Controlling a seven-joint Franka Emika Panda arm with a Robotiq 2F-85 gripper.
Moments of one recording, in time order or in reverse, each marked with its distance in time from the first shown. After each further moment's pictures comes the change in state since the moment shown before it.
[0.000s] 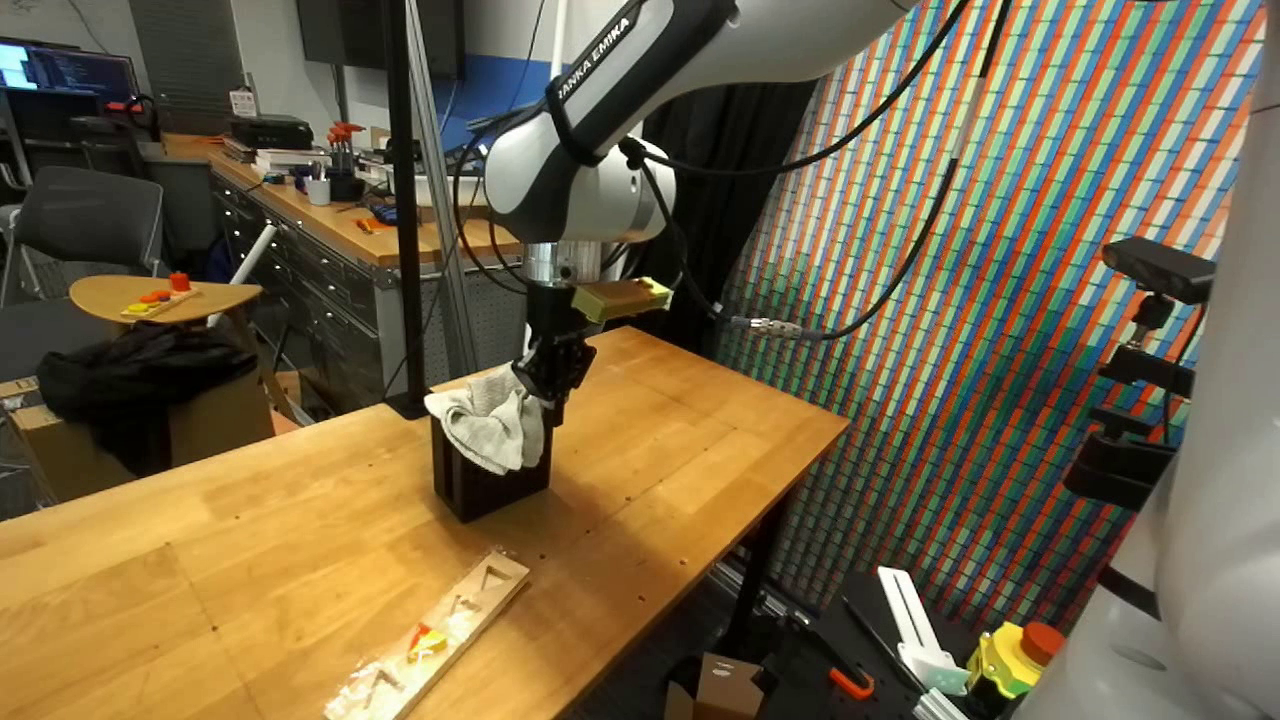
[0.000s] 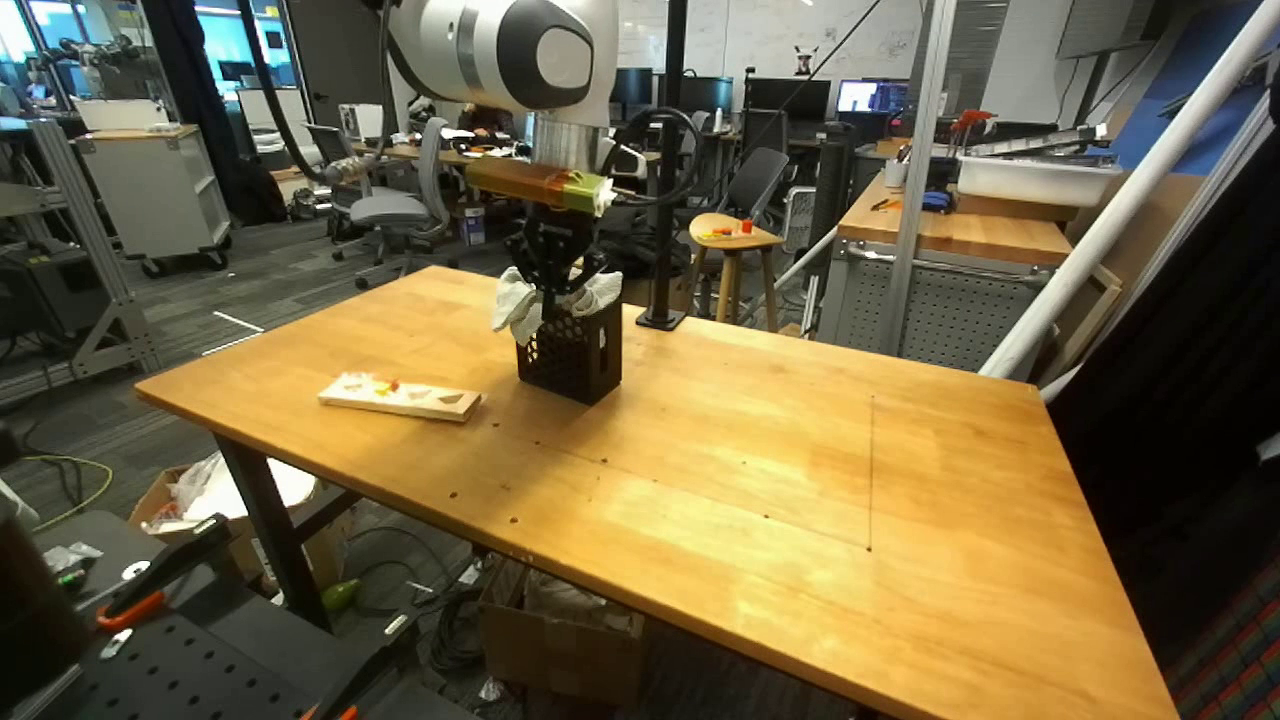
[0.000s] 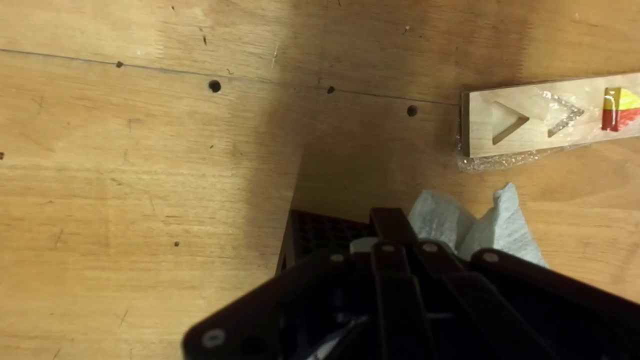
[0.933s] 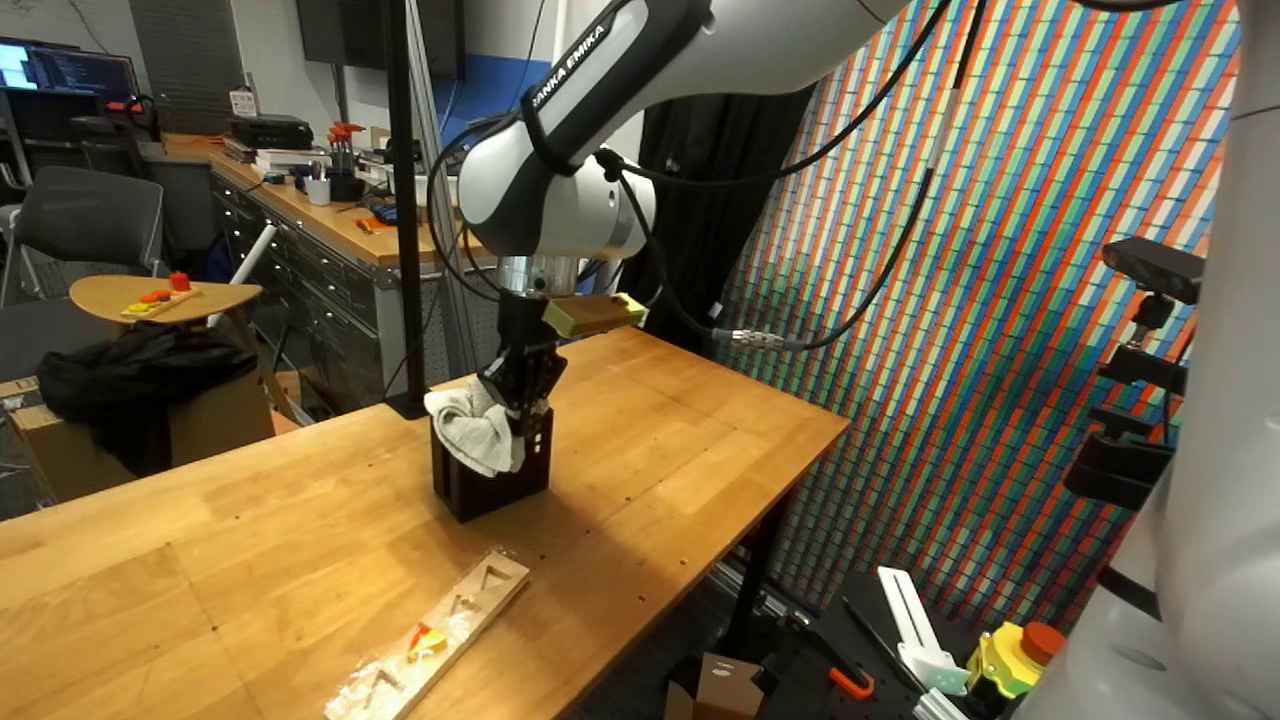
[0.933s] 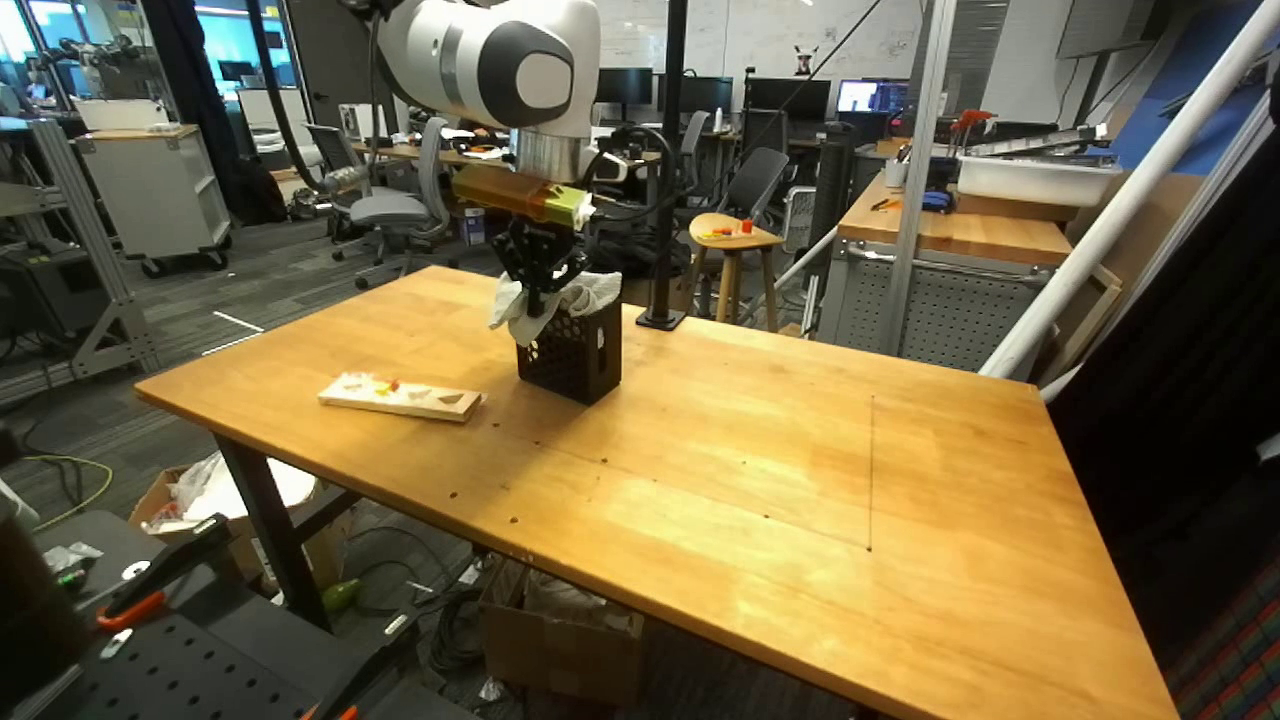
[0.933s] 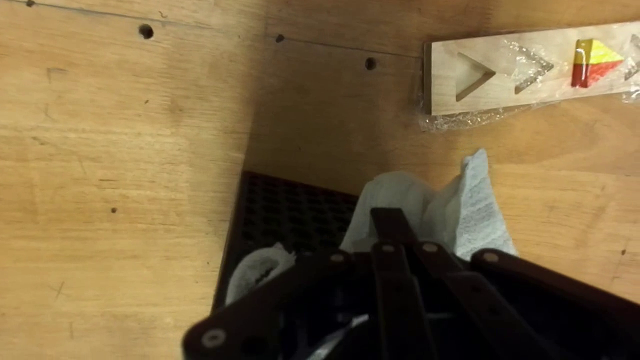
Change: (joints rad) arm 0.004 0.030 0.047 -0.001 0.069 0.094 -0.008
